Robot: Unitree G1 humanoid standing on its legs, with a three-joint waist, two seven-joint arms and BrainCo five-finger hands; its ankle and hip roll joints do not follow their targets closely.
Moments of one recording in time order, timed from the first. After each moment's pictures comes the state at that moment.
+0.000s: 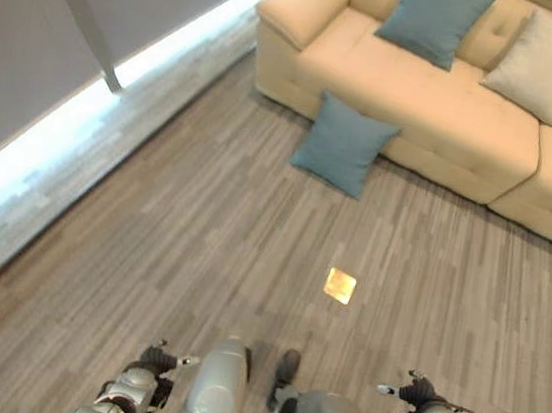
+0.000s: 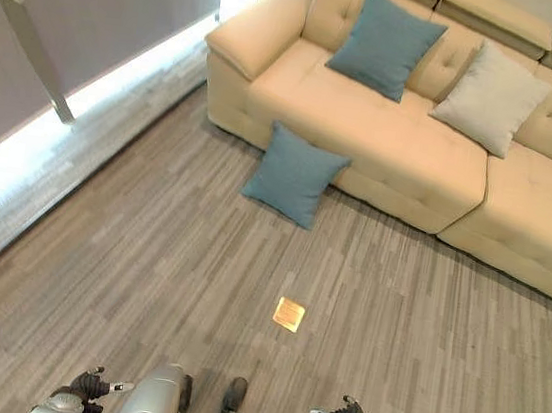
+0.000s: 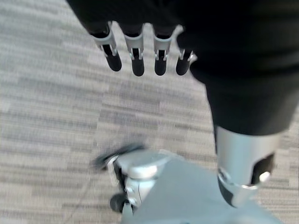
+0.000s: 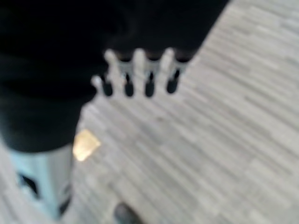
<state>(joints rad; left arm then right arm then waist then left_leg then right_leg) -0.13 0.32 -0.16 1.28 -0.10 -0.05 0.11 -0.13 -0.25 0.28 1.25 0.00 0.01 -0.18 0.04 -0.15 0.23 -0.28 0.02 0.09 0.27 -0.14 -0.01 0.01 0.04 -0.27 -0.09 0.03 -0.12</state>
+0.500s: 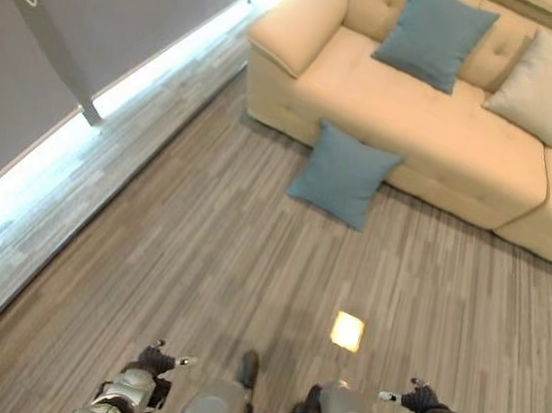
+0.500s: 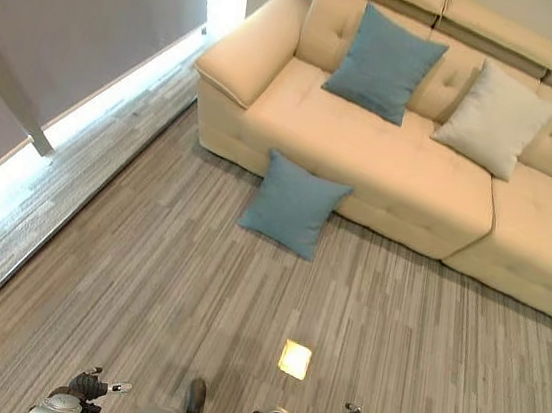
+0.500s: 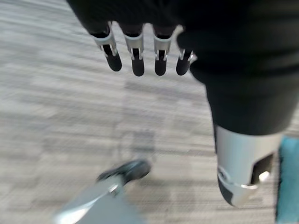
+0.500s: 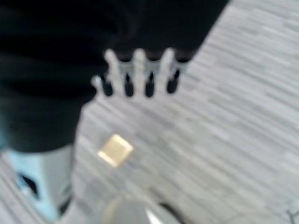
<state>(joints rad) -0.10 0.32 -0.17 1.28 -0.09 -0.05 0.11 -0.08 -0.24 0.26 1.22 0.00 0.01 -0.18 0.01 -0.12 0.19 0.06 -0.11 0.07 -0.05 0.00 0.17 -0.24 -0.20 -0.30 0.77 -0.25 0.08</state>
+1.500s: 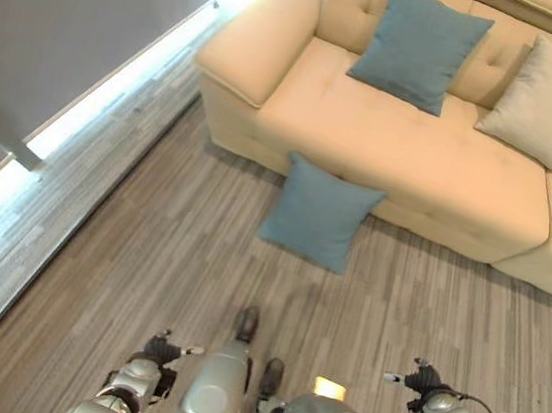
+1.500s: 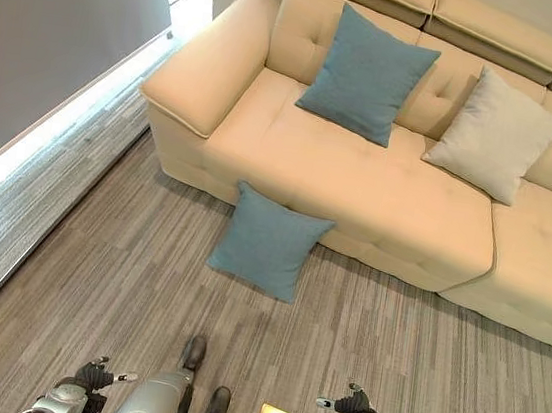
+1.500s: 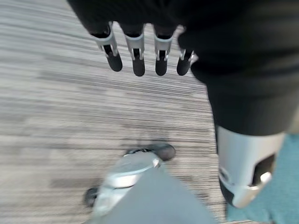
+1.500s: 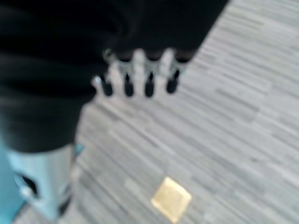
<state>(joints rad) -0.14 0.31 -0.15 1.28 -0.10 -0.06 0.11 -0.17 -0.28 0.29 1.26 -0.01 0.01 -0.18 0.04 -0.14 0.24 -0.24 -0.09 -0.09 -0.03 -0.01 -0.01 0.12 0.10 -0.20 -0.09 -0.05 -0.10</state>
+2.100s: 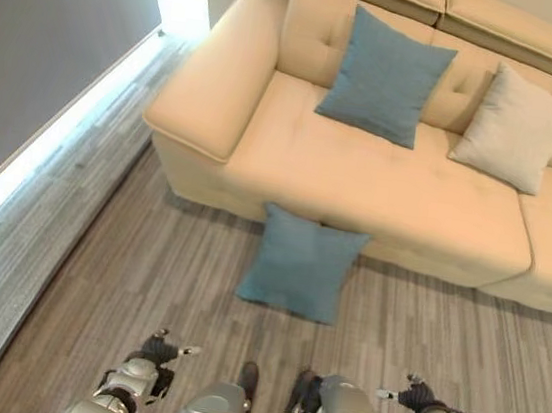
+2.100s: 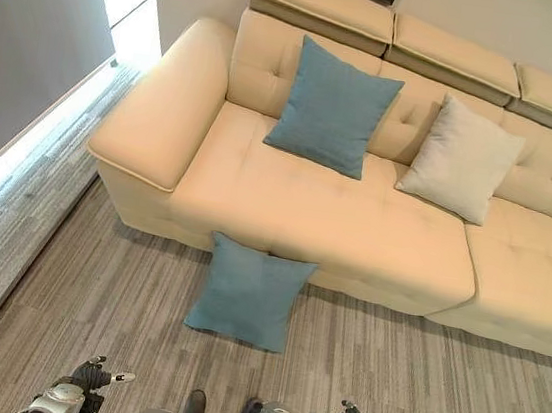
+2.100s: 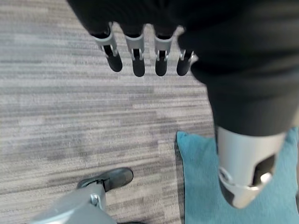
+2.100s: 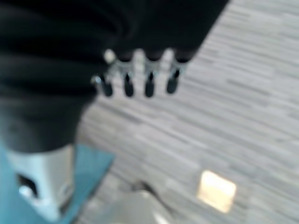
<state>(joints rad) -0.13 0.32 -0.16 1.28 -0.10 -0.05 0.11 -0.12 -0.24 0.28 1.21 -0.01 0.02 -0.16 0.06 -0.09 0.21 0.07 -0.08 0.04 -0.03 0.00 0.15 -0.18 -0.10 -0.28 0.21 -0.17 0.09</state>
